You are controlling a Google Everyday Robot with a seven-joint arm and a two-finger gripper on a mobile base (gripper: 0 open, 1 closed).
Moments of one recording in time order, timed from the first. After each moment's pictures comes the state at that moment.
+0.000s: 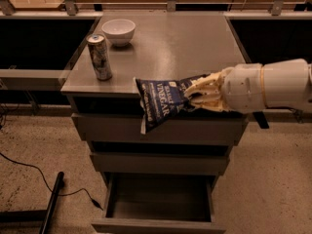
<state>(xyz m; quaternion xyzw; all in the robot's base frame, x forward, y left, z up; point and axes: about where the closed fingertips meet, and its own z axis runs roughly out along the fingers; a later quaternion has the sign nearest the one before) 0.495 -0.085 0.906 -0.80 0.29 -0.04 0.52</state>
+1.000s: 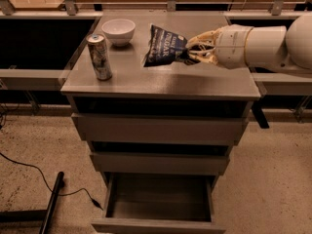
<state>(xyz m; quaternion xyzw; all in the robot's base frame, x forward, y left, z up) 0.633 -0.102 0.956 -0.69 0.42 -0.10 0.58</state>
